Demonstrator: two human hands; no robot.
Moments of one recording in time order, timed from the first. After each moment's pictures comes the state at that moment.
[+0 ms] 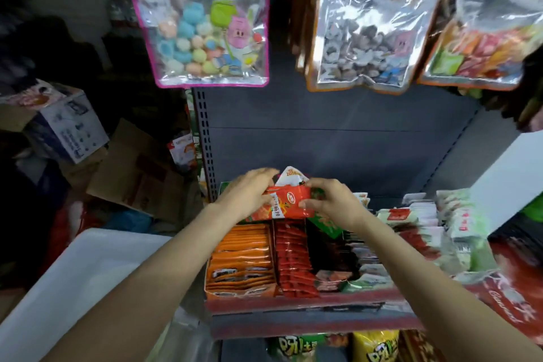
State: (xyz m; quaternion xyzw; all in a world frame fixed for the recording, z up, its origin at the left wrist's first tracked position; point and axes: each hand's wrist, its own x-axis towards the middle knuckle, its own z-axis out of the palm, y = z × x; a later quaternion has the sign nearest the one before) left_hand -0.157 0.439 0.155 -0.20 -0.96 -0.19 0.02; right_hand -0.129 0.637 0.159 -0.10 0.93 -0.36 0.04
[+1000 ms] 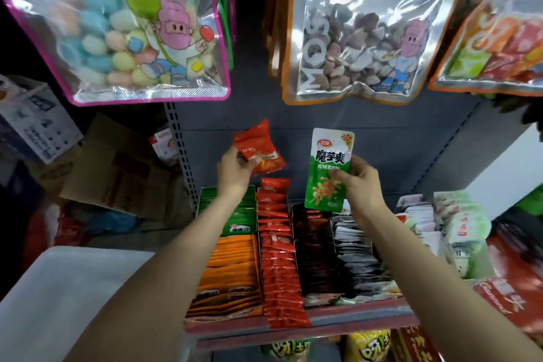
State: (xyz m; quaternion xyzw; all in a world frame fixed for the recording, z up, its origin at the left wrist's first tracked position) left_hand -0.242 0.471 0.126 0.02 -0.79 -0.60 0.10; right_hand -0.171 0.676 0.165 0.11 0.68 -0.72 -0.09
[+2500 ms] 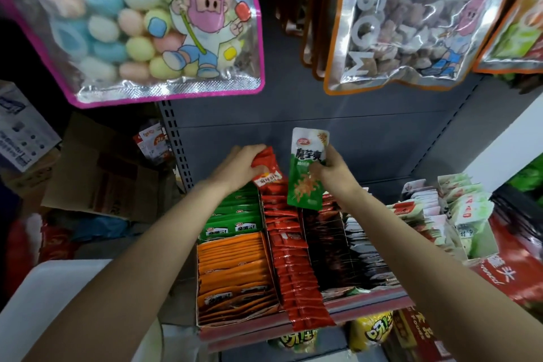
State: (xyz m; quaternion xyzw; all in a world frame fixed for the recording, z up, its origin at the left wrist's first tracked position) left_hand -0.261 0.440 0.136 -0.23 -0.90 -0.36 -0.05; right_hand -0.205 0.633 0.145 0.08 0.80 -0.60 -0.02
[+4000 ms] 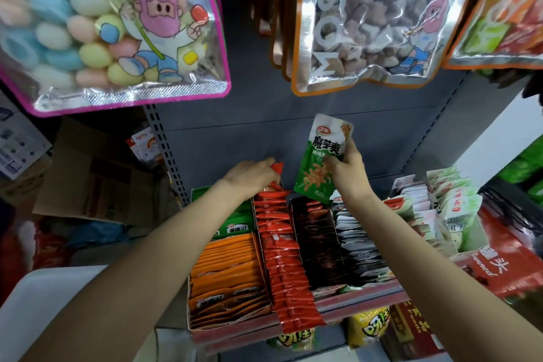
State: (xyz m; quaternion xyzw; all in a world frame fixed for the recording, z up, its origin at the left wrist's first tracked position) left_hand -0.244 0.484 0.145 -0.31 -0.95 -0.03 -0.09; right_hand -0.184 0.655 0.162 0.11 0.74 -0.65 -0.14
